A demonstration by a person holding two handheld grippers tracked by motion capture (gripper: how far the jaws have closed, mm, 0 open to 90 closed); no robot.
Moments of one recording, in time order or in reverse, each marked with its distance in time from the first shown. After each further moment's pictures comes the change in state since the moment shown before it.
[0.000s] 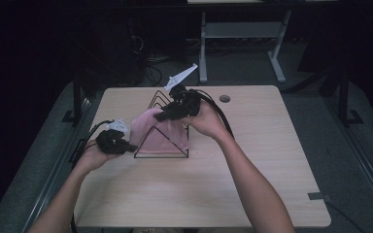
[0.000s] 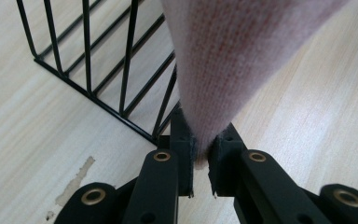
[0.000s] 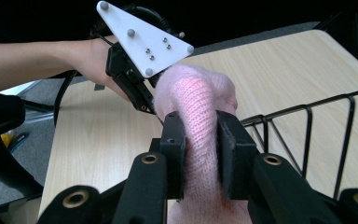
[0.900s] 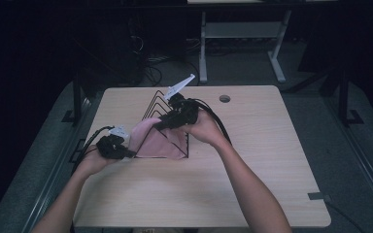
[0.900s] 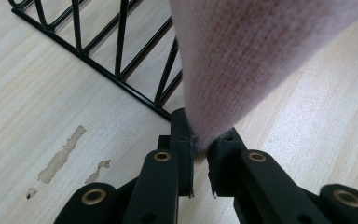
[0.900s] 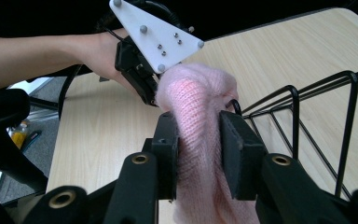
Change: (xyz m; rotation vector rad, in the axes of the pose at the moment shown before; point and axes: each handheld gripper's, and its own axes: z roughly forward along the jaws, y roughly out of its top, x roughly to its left) left arm 0.004 -0.017 0.015 0.060 0.010 -0.014; right arm -0.001 -0.021 0.020 0.009 0.040 0.039
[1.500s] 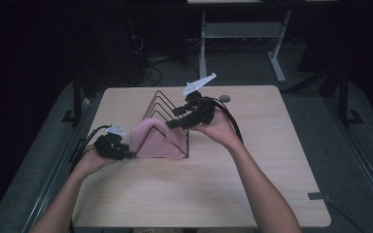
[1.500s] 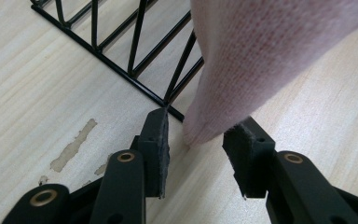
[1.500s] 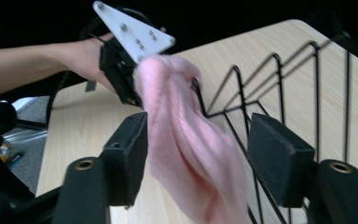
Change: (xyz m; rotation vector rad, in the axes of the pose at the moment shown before) left arm 0.002 -0.002 -0.007 -0.026 0.011 -0.057; right arm -0.005 -0.022 -0.038 -0.078 -0.079 0.044
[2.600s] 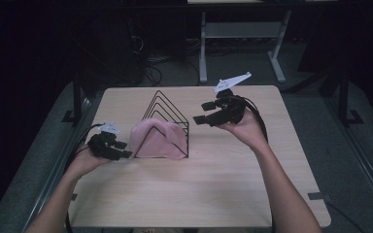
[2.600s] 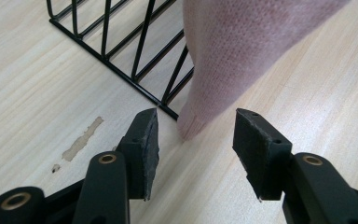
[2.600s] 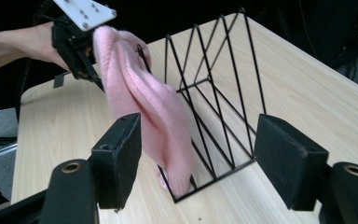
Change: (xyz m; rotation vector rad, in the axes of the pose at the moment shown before) left arm -0.002 -0.002 -0.022 -0.049 -0.012 -0.024; right arm -0.013 -0.034 -0.066 -0.030 -0.138 0.072
